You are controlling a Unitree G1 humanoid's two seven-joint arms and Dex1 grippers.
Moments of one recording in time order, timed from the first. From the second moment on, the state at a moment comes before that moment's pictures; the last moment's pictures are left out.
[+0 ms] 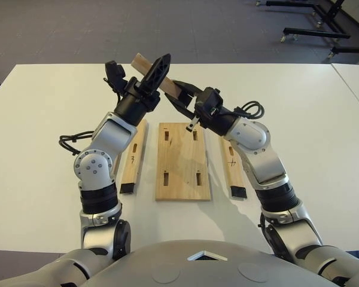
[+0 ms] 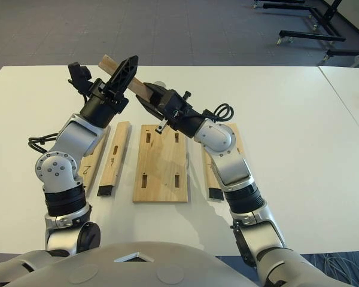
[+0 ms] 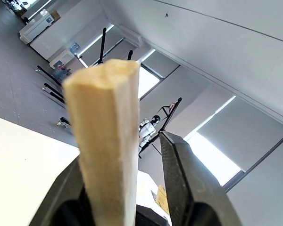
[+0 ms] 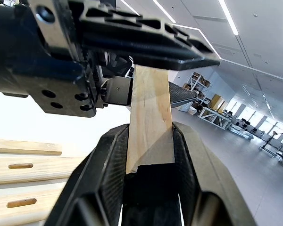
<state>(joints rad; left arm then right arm) -0.32 -0.01 0.16 -0.34 -1.18 0.69 -0.03 -0.34 -0.25 0.28 -0.20 0.05 0.04 0.54</state>
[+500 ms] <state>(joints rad) -0.31 0.02 0.15 -0.35 -1.14 0.66 -0.06 -0.34 -0.24 0.28 -0.23 0.06 0.06 0.55</state>
